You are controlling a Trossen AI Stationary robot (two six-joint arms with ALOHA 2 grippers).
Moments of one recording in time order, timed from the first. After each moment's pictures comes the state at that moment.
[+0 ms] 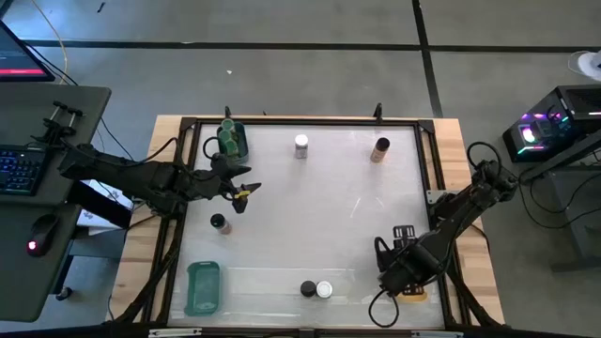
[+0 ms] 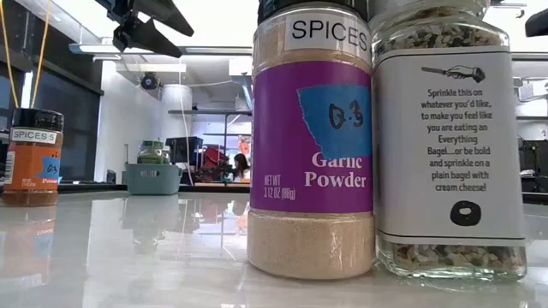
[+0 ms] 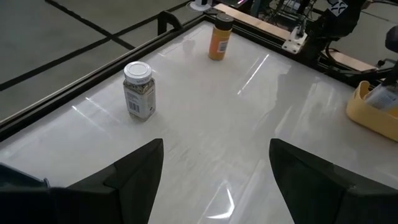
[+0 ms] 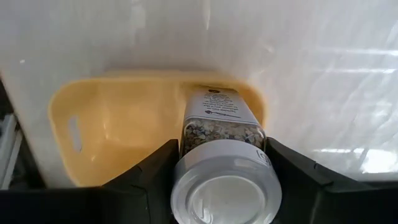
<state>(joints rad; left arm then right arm) -0.21 0.96 0.83 -0.47 -0.62 -0.54 0.76 1.61 1.26 -1.35 -0.05 0.70</state>
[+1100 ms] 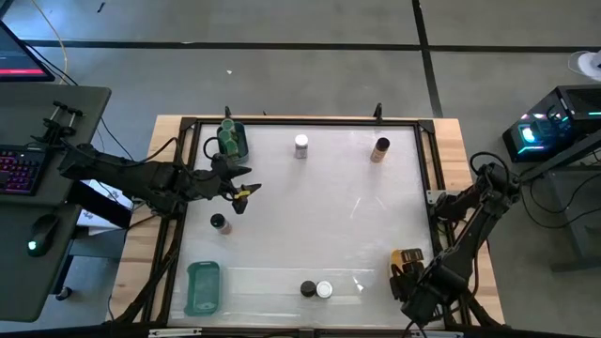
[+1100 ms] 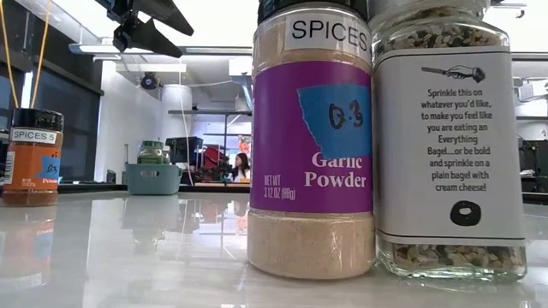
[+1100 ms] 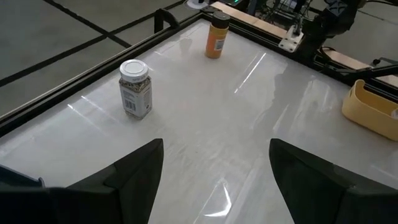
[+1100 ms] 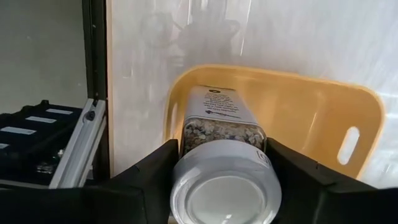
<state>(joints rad) -0.21 0.96 0.83 -0.47 -0.61 -0.55 0.97 1.61 1.26 -1.15 -0.06 0.83</state>
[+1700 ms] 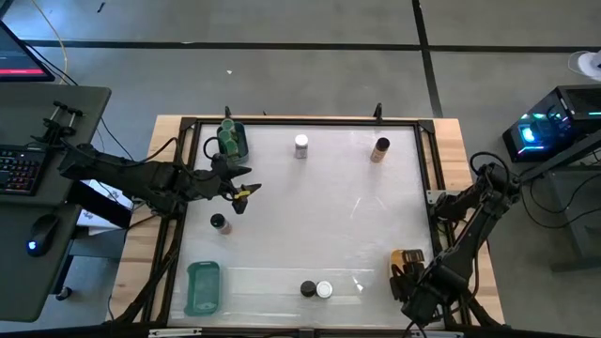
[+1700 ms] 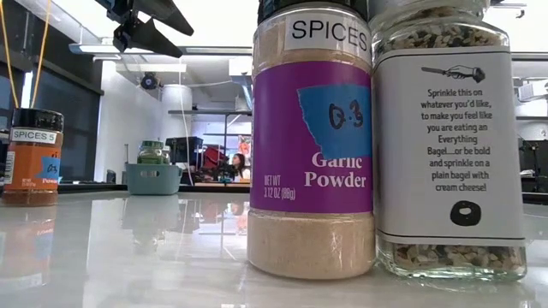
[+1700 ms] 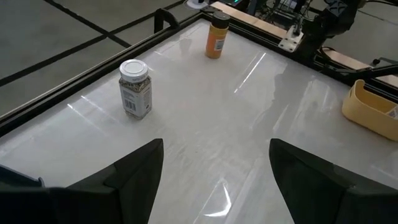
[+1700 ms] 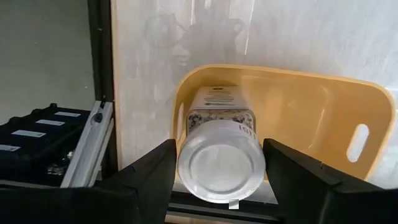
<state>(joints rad) -0.21 0.96 0.83 -0.47 -0.61 -0.55 0.97 1.61 1.26 -1.13 -0.07 0.86</state>
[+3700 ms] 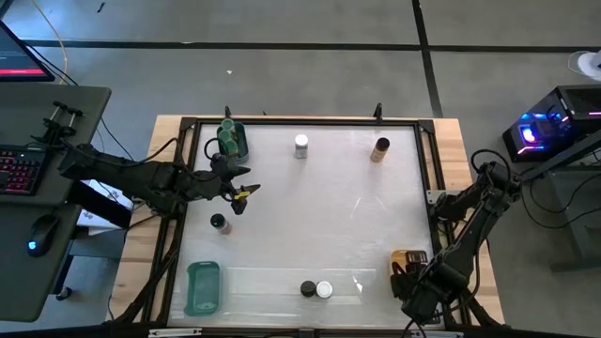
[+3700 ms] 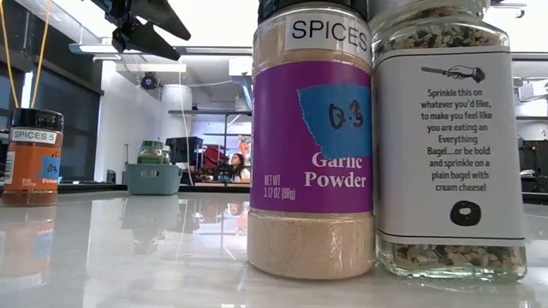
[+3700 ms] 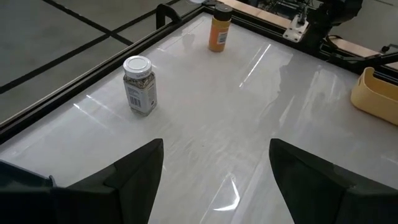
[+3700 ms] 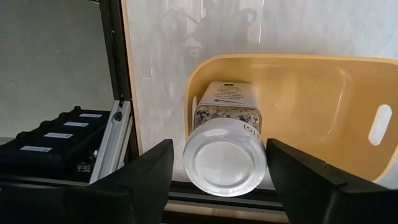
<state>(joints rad) -0.21 0.96 0.83 -0.50 -0.61 -0.52 0.96 1.59 1.26 -1.12 -0.13 0.94</state>
